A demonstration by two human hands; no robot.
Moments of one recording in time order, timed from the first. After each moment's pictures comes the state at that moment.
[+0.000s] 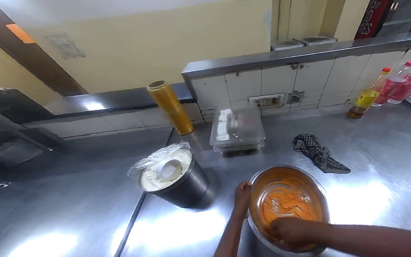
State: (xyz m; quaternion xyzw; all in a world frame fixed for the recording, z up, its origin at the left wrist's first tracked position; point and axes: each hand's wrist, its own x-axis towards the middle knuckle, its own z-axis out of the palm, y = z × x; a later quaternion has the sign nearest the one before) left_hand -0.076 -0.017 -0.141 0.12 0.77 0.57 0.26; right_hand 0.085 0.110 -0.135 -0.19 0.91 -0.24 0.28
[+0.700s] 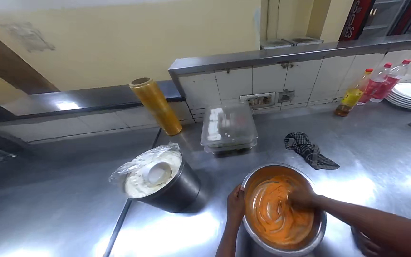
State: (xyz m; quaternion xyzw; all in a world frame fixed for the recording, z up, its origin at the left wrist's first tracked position) left_hand -0.059 -0.034 -0.139 0.16 0.80 0.54 0.21; right_hand 0.076 0.180 -0.122 0.02 0.91 -0.27 0.32
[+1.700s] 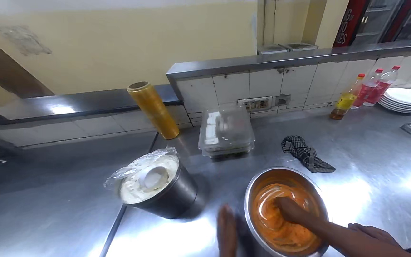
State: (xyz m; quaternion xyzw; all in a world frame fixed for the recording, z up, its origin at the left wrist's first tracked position) left_hand -0.015 -0.079 -0.139 0.06 0.76 0.61 0.21; right_hand 0.075 0.150 -0.128 0.16 0.92 -0.32 0.18
